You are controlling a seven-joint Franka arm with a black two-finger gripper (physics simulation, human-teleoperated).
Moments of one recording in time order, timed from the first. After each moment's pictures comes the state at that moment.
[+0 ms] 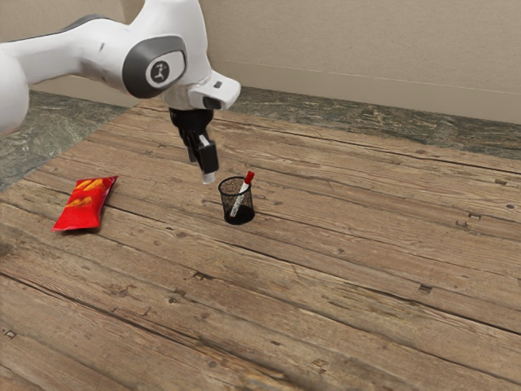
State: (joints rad) arm -0.06 0.10 -0.10 -1.67 0.10 1.81 0.44
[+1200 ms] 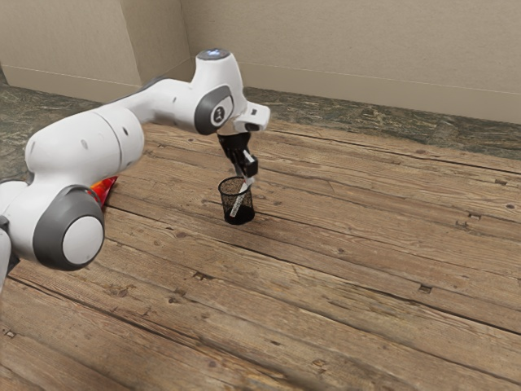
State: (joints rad) arm -0.01 0.88 -0.03 -0.92 0.06 1.95 0.45
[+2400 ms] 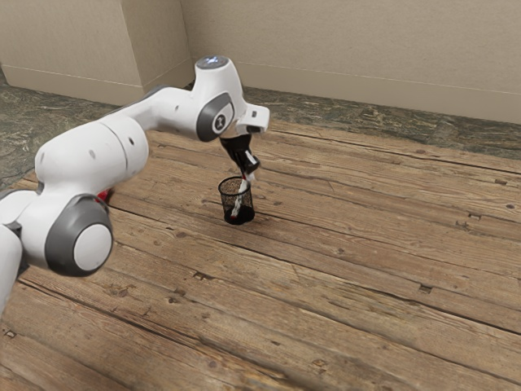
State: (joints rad) arm 0.01 0.95 -0.03 -0.84 0.07 2.02 0.42
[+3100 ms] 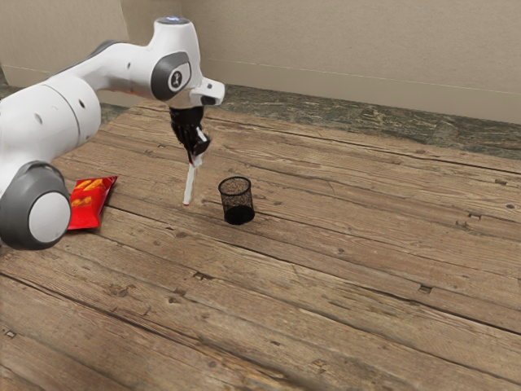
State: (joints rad) arm 0.10 0.72 -0.03 -0.98 0.12 1.75 0.41
